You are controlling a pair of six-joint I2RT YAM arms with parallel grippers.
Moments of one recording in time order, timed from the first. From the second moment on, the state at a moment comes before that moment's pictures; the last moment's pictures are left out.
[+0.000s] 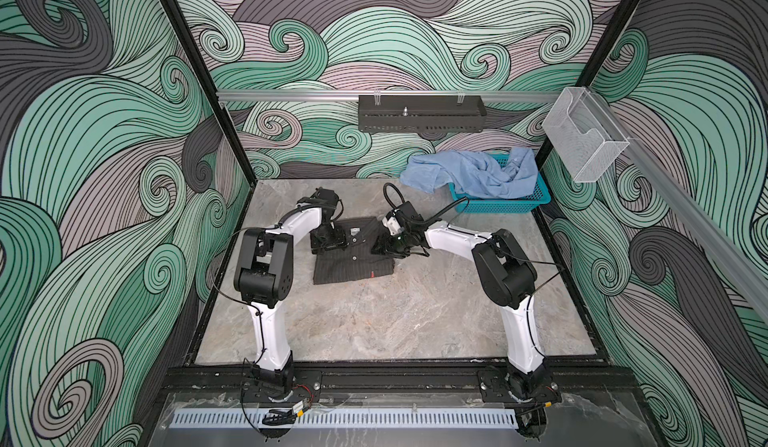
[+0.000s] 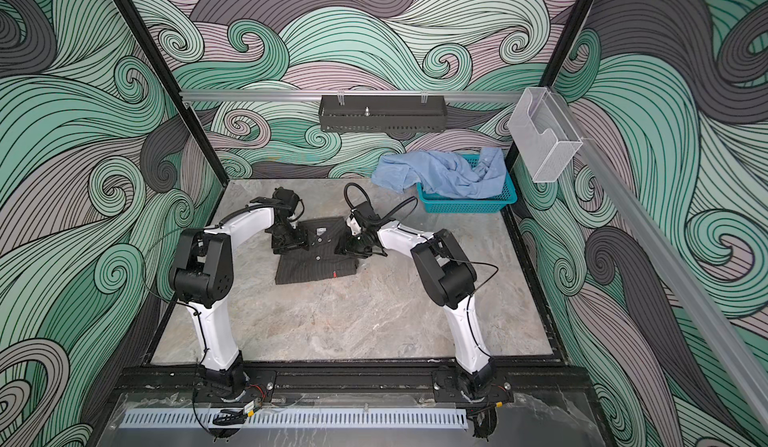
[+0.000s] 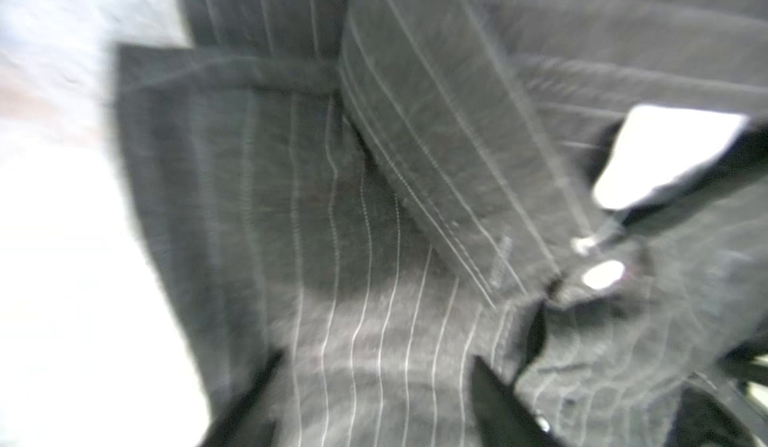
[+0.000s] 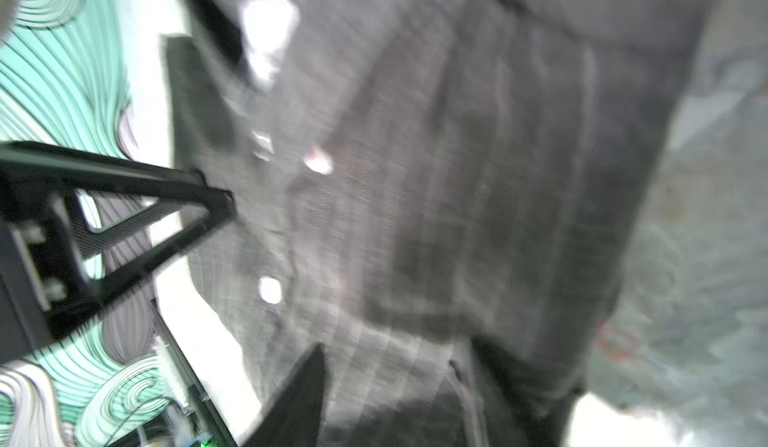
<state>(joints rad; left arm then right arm) -0.23 1.96 1.49 -0.95 0.05 -0.38 0.63 2.12 1.53 -0.38 -0.44 0.58</state>
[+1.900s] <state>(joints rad) -0.01 1.58 1.33 -0.56 -0.10 -0.09 0.37 1.17 0.68 -0.05 0.09 0.22</state>
